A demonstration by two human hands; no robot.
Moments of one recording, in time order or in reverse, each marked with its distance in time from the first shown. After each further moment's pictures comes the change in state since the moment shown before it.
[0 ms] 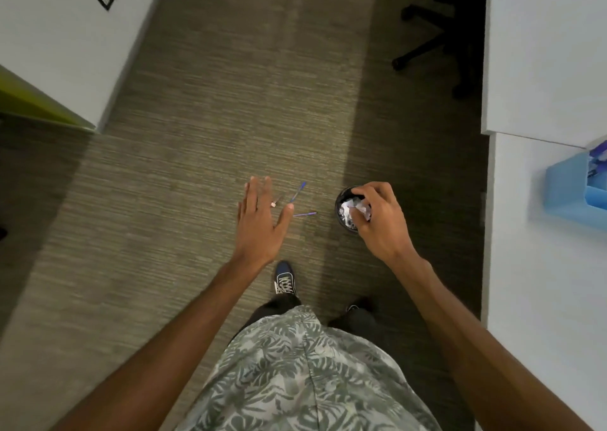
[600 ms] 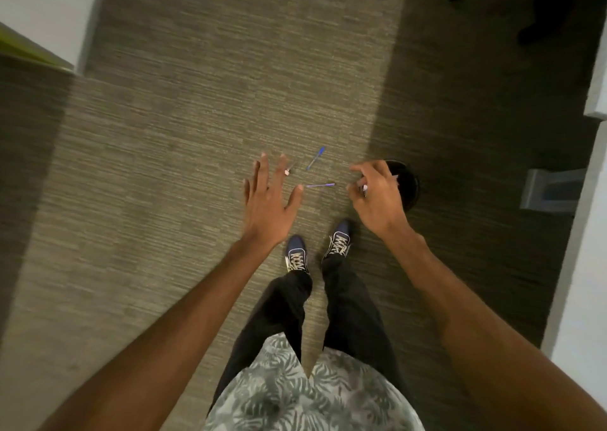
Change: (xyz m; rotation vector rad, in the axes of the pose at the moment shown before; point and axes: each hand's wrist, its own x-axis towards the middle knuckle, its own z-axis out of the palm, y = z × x) left_hand 0.114 -0.087 0.058 0.106 -0.104 -0.071; right_hand 0.135 0.039 0.139 0.026 -0.136 0.100
